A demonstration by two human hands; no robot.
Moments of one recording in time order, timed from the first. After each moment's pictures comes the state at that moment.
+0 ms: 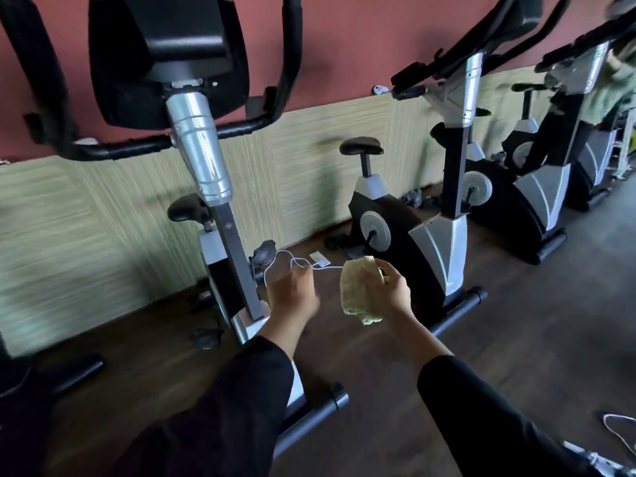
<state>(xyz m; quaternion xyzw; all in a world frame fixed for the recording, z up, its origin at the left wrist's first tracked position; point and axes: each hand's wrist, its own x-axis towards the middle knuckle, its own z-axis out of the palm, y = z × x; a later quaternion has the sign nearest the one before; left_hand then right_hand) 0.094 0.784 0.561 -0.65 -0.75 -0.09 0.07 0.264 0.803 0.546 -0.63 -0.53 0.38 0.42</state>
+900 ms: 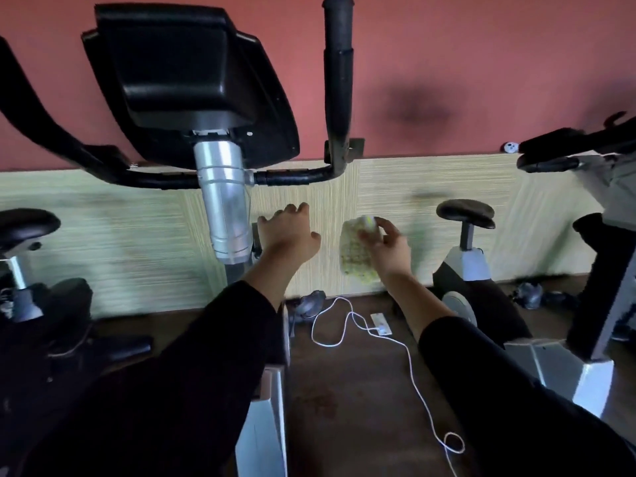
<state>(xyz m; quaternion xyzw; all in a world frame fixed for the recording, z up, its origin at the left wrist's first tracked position) 0.055 1.036 0.696 -0.46 -0.87 -0.11 0.17 0.188 1.136 0.647 -0.40 -0.68 0.42 0.45</state>
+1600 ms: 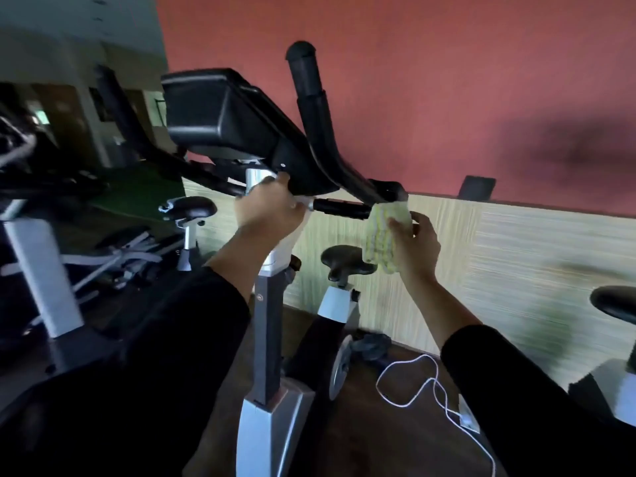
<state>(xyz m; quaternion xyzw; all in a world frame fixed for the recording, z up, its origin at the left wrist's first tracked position) 0.105 1.077 0.787 -0.18 -0.93 -0.19 0.26 0.171 1.277 0.705 -0.19 -0.69 0.53 0.45</state>
